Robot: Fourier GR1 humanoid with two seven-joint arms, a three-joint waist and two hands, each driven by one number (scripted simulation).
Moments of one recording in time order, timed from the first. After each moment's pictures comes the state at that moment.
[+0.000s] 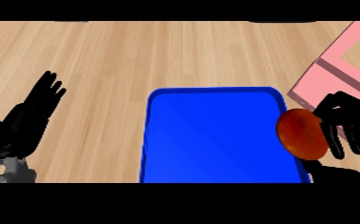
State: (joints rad) left arm -0.04 0.21 0.22 -1.66 0.20 -0.10 0.31; right arm -0.20 -0.26 0.04 -2.33 0.94 0.69 0.48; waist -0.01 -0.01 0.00
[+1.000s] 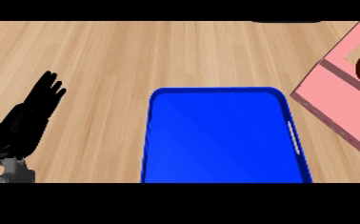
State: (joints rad) left arm -0.04 0.20 0.23 -1.66 0.20 -0.13 0.30; right arm -0.43 -0.47 -0.41 -2.01 0.82 0.65 0.30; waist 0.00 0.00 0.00
